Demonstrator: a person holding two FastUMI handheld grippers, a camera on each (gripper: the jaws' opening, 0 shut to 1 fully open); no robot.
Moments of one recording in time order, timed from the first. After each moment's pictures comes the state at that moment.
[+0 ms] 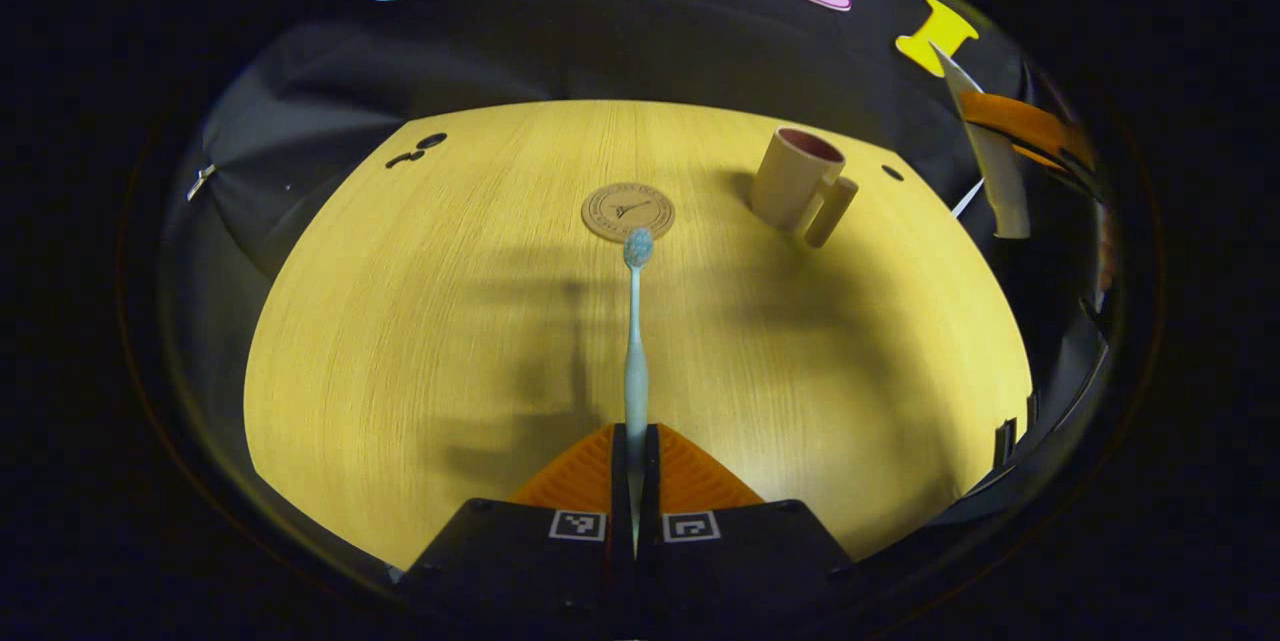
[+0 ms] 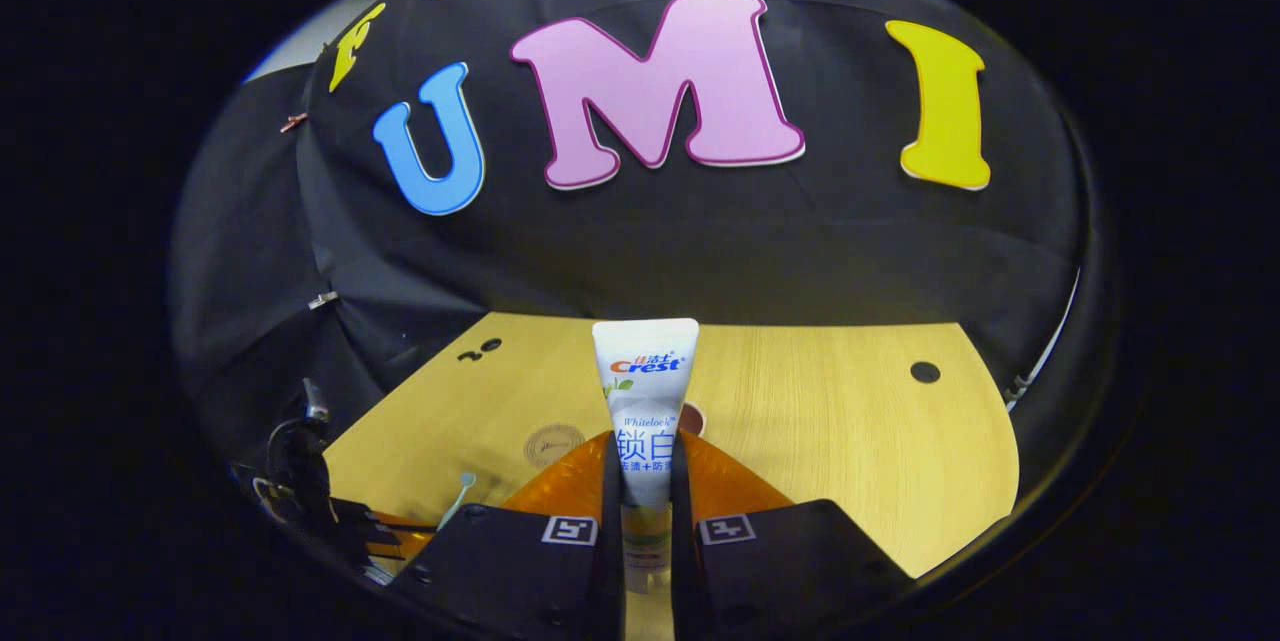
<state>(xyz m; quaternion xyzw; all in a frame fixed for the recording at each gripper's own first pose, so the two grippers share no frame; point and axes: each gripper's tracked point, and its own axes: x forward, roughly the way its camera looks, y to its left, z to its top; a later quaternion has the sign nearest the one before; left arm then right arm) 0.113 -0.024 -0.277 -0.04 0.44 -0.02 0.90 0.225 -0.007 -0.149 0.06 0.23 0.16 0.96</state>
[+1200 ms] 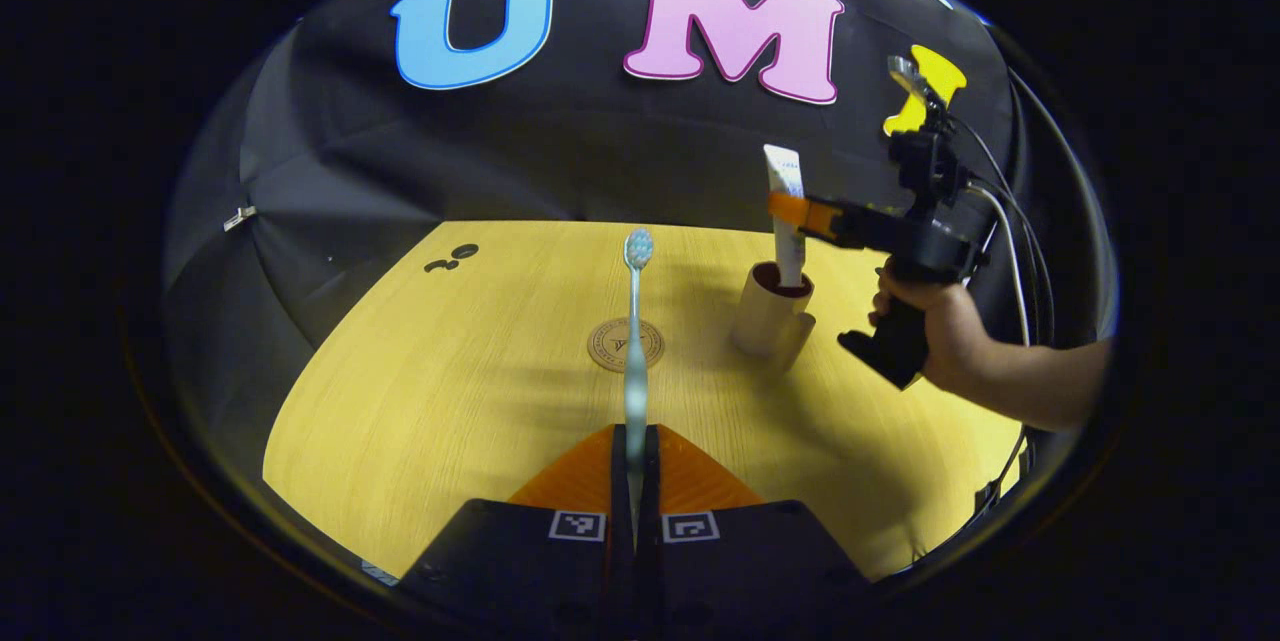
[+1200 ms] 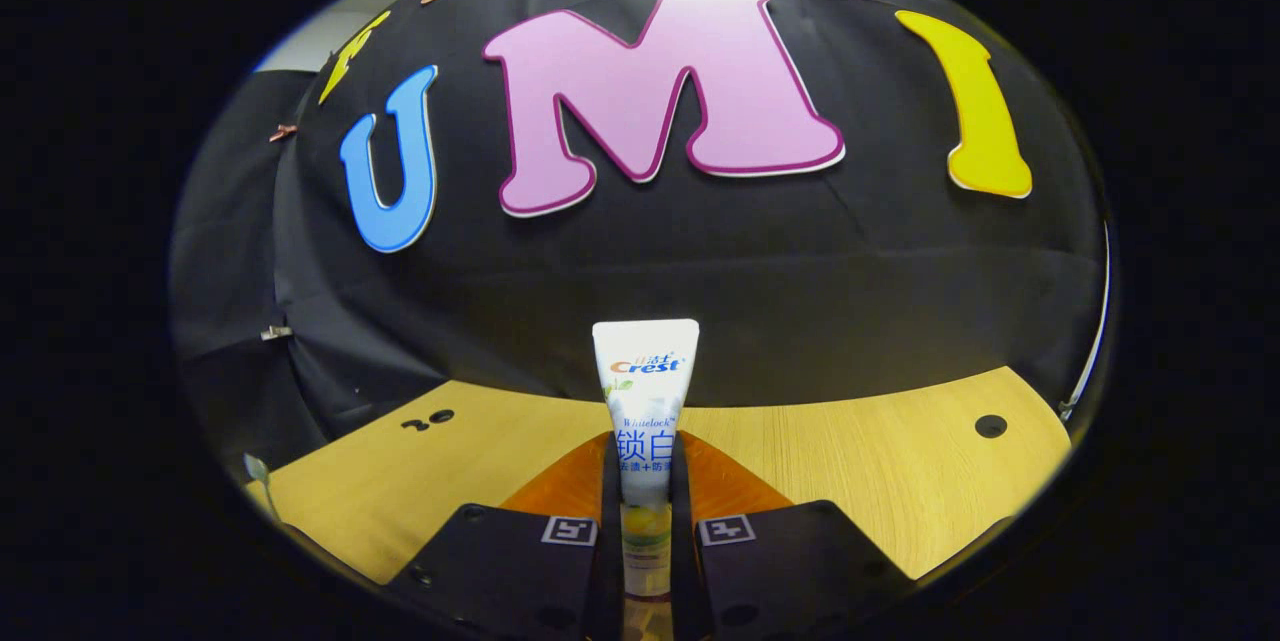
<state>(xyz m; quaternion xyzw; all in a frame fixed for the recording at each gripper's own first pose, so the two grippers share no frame) 0.141 -0.047 -0.191 -0.04 0.29 0.02 0.96 0.364 0.039 -0.229 0.06 0.13 0.15 0.98</state>
